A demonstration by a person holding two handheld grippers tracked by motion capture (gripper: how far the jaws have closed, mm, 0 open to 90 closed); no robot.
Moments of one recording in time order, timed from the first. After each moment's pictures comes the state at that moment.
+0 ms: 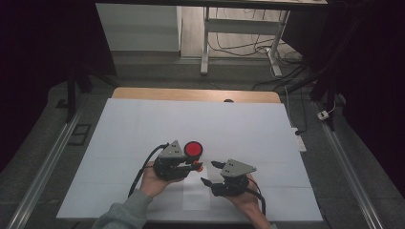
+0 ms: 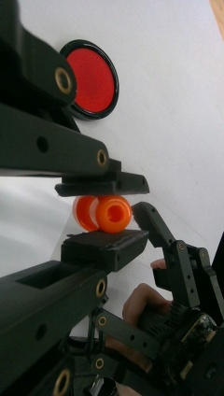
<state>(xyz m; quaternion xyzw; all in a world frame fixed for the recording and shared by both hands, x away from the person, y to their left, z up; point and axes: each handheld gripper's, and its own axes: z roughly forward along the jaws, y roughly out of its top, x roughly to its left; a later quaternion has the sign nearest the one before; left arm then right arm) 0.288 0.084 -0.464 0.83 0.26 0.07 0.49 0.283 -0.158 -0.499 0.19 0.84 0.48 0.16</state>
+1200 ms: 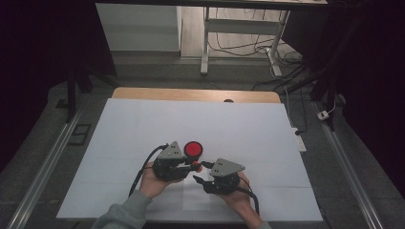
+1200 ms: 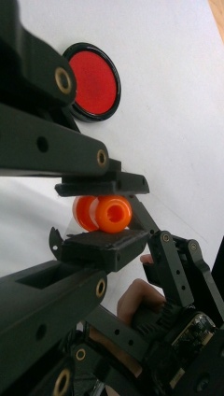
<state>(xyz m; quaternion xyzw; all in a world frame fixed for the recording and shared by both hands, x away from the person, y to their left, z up) 0.287 0.084 -0.465 0.83 0.26 0.07 0.49 0.283 -0.132 -0.495 0.16 0.85 0.47 0.17</state>
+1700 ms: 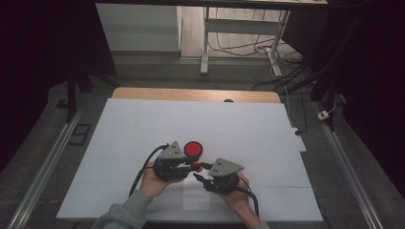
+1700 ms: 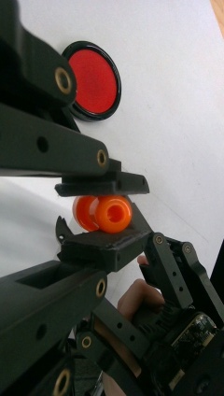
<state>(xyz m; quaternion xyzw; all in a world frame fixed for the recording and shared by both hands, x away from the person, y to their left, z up) 0.287 0.084 -0.466 0.83 0.26 0.07 0.49 0.283 -0.130 -0.496 0.16 0.85 0.47 0.18</state>
